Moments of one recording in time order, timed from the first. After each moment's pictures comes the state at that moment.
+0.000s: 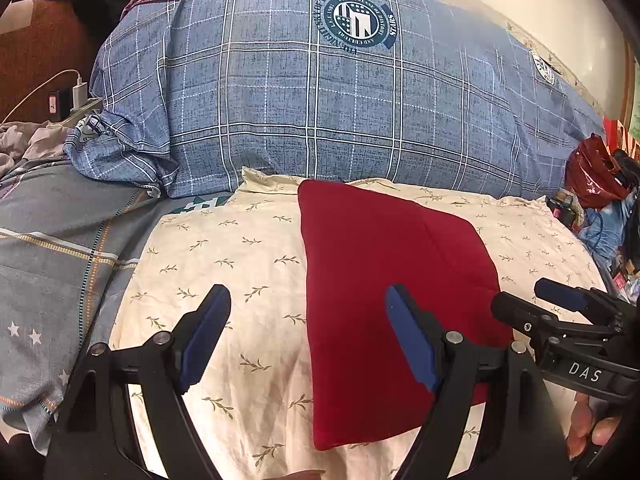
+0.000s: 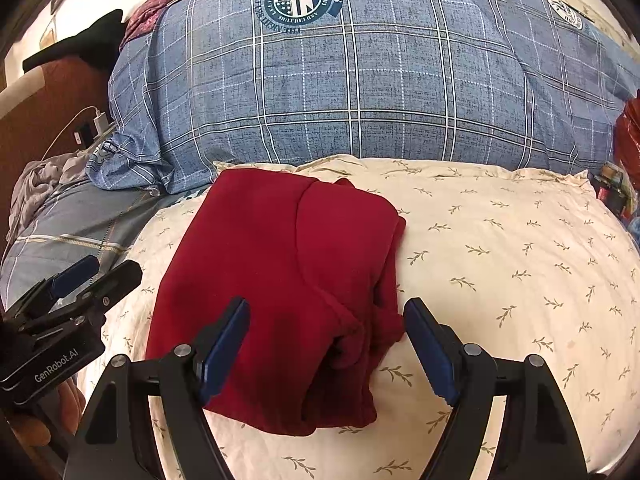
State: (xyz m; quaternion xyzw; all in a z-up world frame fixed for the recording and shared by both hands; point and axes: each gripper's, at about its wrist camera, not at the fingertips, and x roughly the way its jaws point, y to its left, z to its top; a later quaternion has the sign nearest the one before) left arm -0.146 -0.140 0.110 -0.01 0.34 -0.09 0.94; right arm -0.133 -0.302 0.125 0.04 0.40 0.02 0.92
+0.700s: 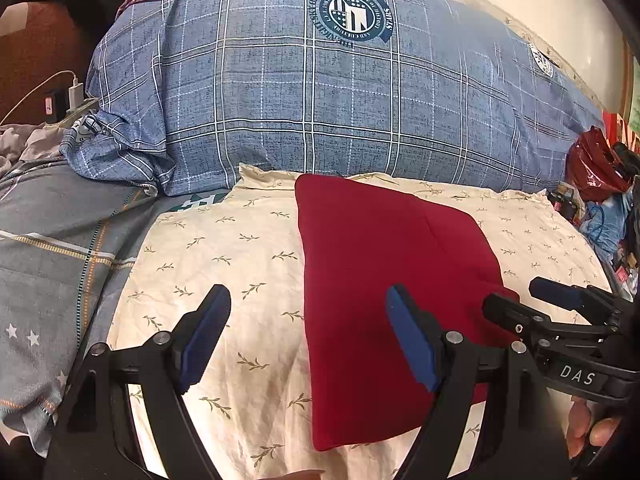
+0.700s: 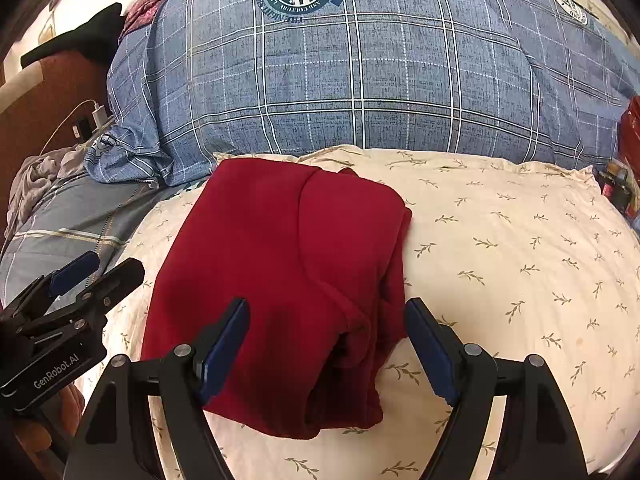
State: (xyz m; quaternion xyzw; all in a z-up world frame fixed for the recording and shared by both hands) left arm -0.145 -0.143 0.104 0.00 0.34 -0.09 0.94; right arm -0.129 -0.297 0.117 0.04 0.41 0.03 0.91
